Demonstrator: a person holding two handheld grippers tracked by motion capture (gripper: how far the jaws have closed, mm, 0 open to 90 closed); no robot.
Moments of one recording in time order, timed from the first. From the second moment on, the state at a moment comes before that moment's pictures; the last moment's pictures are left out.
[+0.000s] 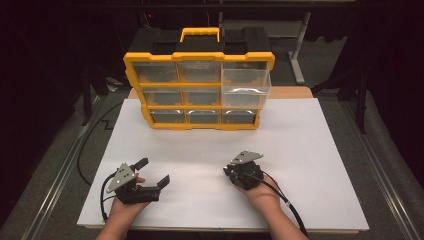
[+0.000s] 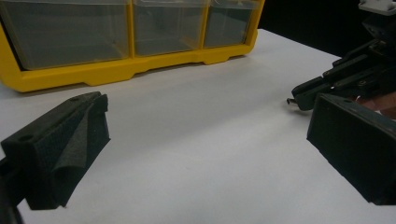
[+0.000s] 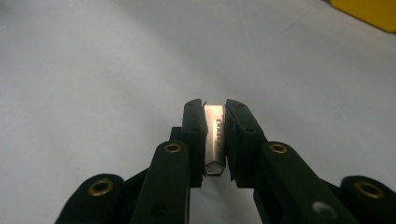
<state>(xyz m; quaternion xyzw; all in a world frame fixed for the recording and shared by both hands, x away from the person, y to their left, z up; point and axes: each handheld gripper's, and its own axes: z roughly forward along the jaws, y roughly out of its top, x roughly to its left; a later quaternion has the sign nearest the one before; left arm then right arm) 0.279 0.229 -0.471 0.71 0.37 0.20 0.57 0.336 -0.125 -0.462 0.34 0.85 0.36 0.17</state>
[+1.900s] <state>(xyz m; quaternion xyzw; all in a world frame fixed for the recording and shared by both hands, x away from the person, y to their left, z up) 0.284 0.228 -0.473 0.71 0.38 0.21 0.55 0.338 -0.227 -0.431 0.35 0.87 0.33 0.13</state>
